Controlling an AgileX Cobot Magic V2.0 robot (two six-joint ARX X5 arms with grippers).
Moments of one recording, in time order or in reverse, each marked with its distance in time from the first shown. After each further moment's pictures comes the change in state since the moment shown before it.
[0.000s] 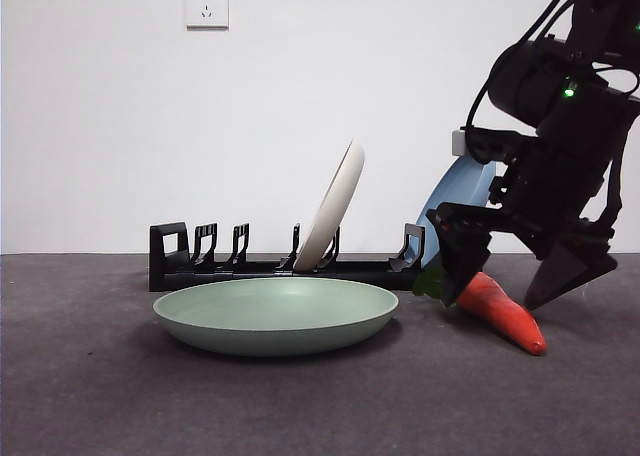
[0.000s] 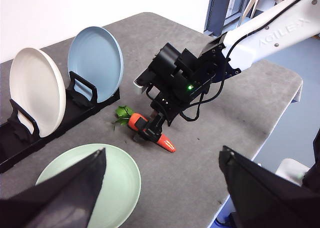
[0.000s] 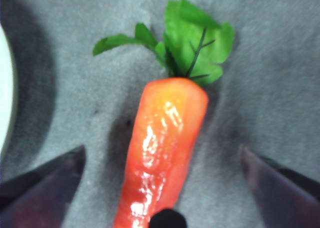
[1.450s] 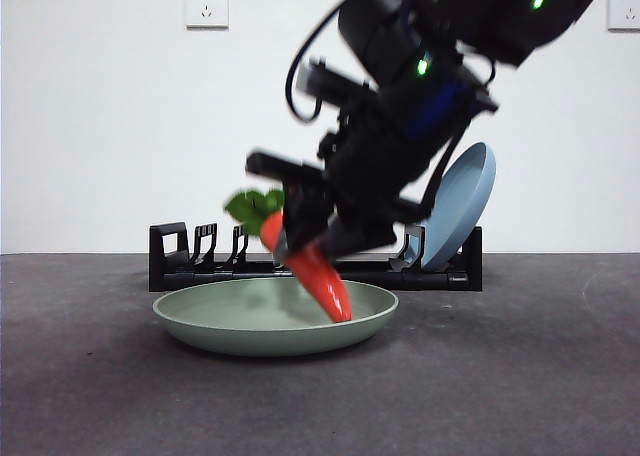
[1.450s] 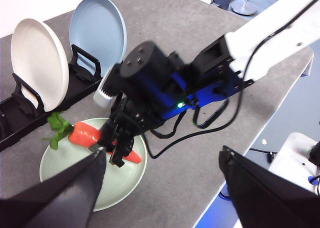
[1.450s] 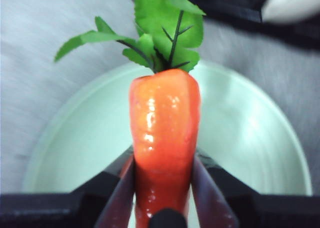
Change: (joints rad) left arm 0.000 0.002 0.000 -0.100 -0.002 -0.007; right arm 0.377 0.066 0.018 0.374 0.027 0.159
